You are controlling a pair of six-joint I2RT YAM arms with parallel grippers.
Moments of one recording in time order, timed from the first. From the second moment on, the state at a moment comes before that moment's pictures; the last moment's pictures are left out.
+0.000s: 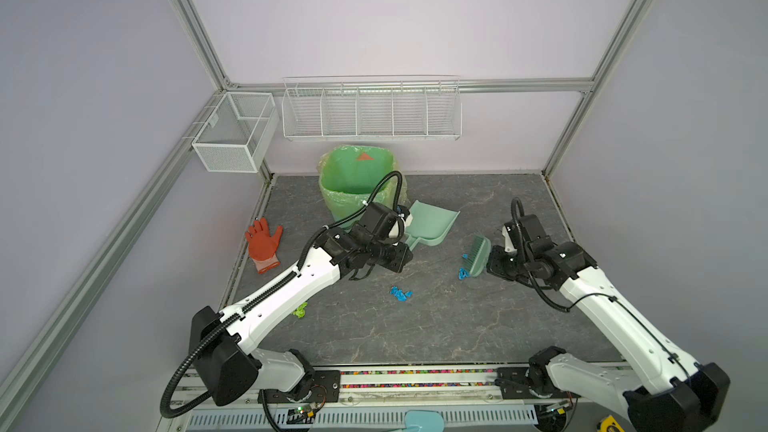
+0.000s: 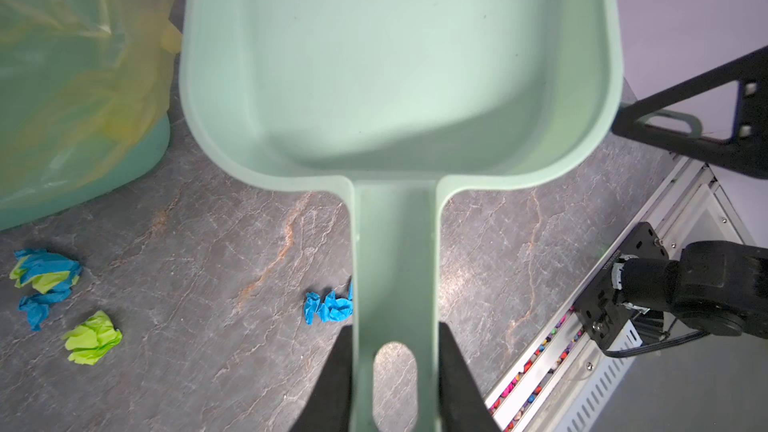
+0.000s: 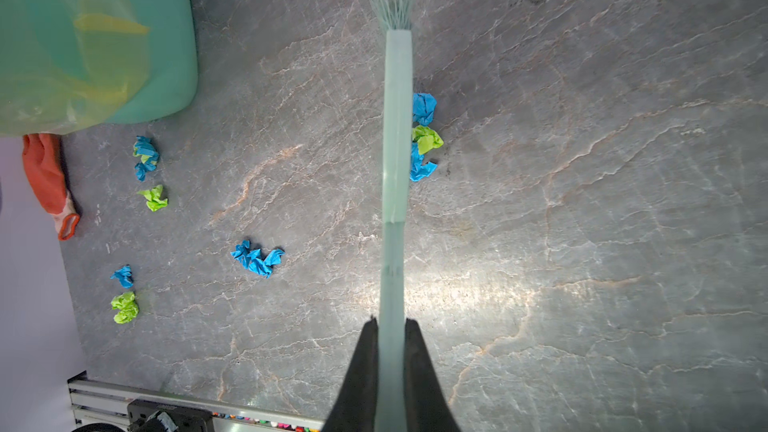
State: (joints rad) left arm -0.82 1.37 1.26 -0.75 0.16 -0.28; right arm 0.42 1.09 1.04 -1.00 -0.04 0.69
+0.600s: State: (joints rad) left arm -0.90 1.40 1.18 -0.73 0.16 -0.29; right arm 0.36 1.18 1.16 -1.12 0.03 0.55
